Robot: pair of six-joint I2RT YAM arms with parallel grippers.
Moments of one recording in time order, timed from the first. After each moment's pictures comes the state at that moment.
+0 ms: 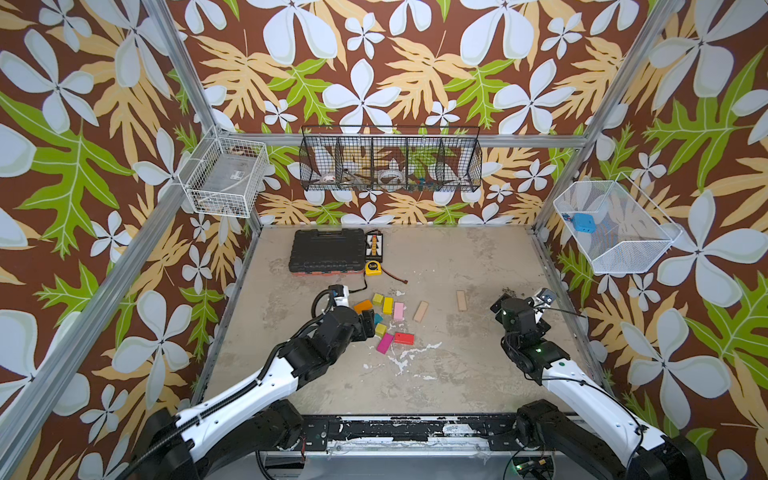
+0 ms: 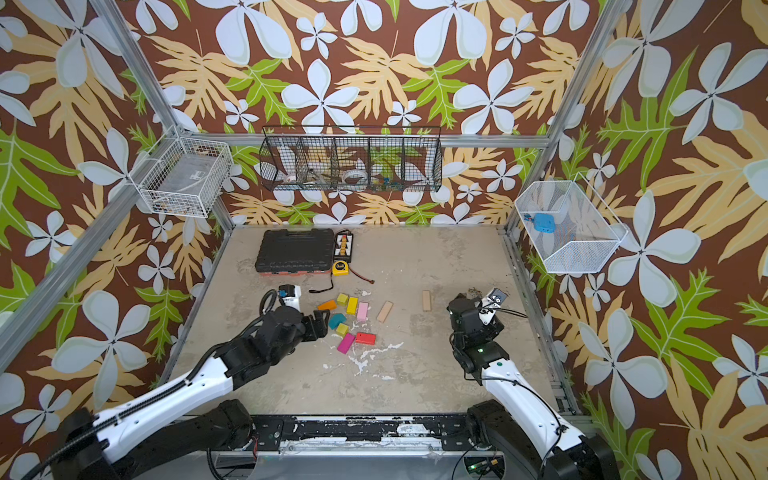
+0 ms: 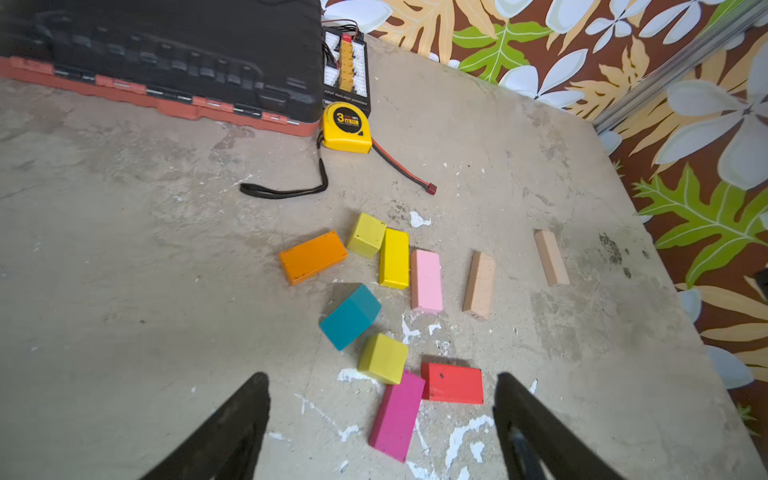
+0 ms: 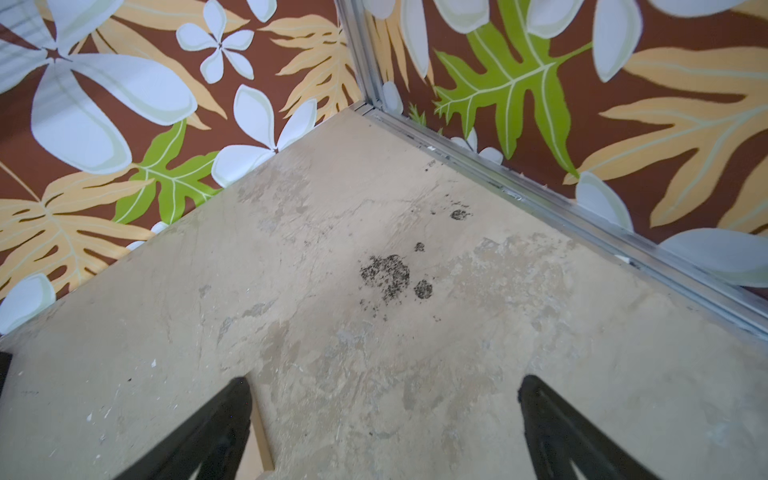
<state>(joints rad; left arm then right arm) -0.80 1.04 0.65 -0.25 -0.40 -0.72 0.31 0.91 0.46 -0.14 0.74 0.72</state>
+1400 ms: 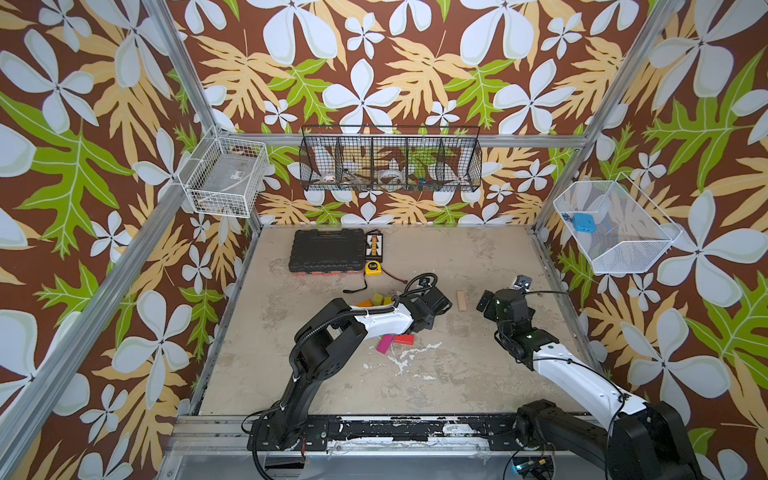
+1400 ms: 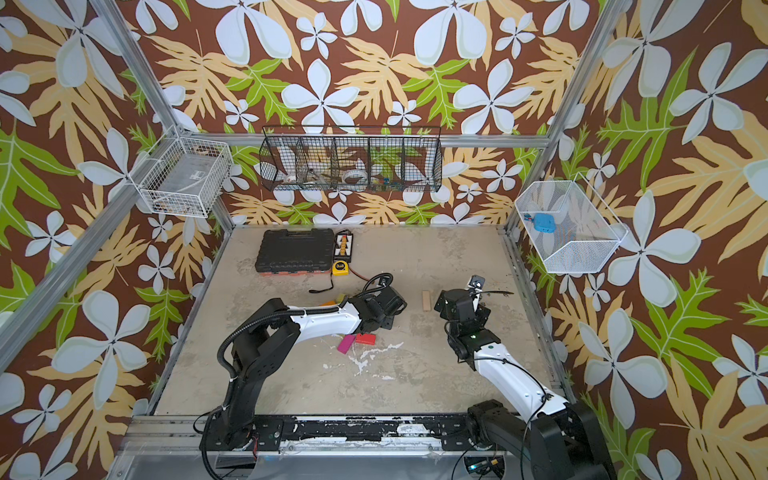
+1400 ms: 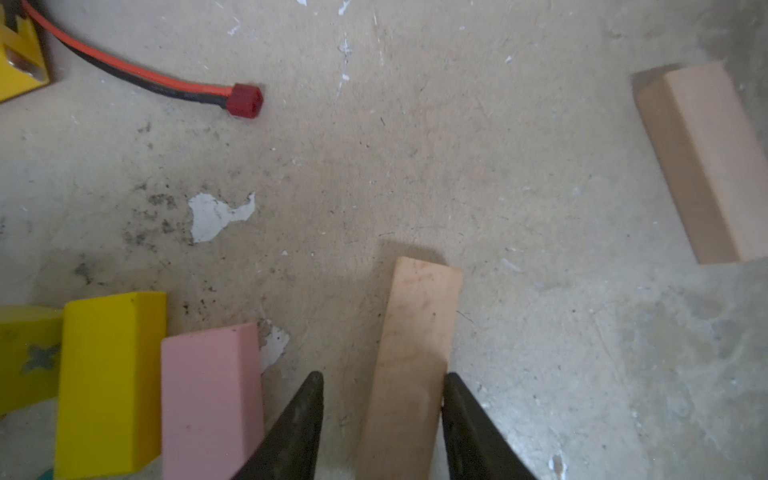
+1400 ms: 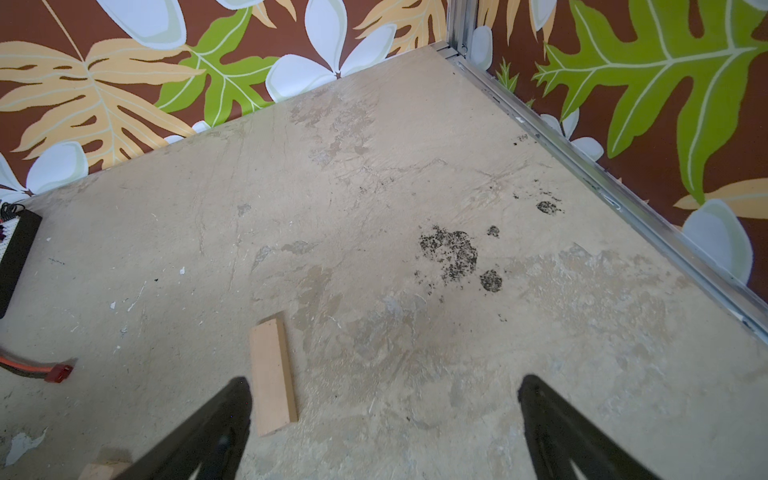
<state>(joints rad) -0.94 2.09 1.40 -0.36 -0.40 -0.59 0.29 1.09 0.52 -0.05 0.52 0.50</state>
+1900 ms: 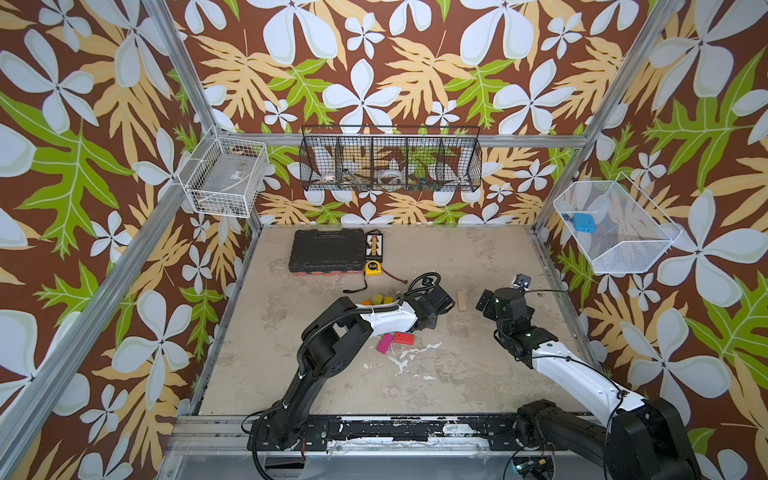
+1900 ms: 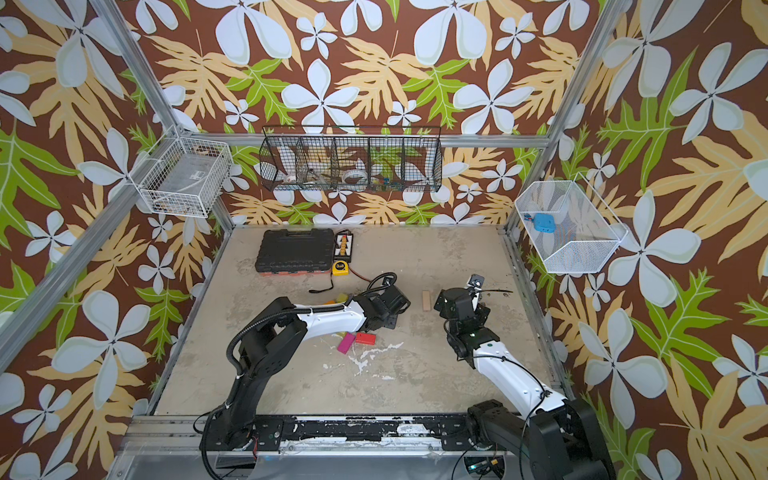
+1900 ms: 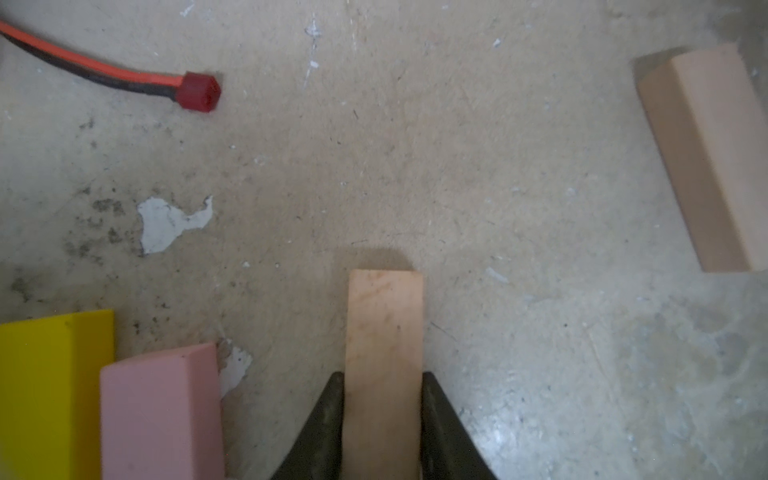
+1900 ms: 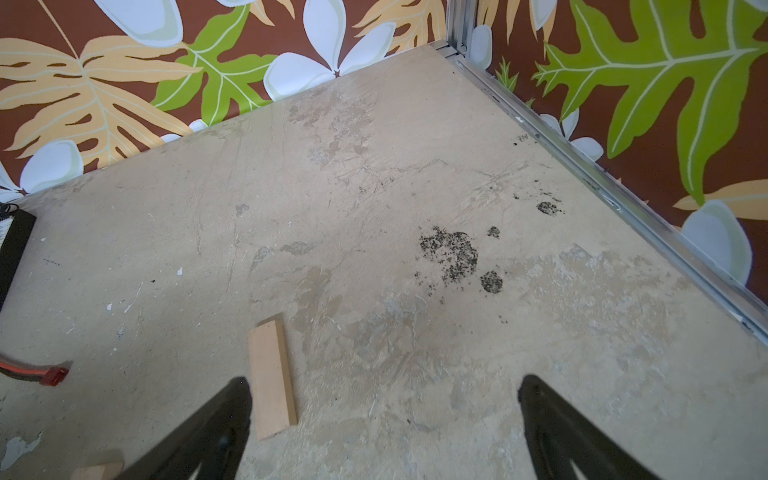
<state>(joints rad) -0.94 2.16 1.50 -0.39 -0.37 -0.60 0.29 1.11 0.54 -0.05 0.52 0.50</state>
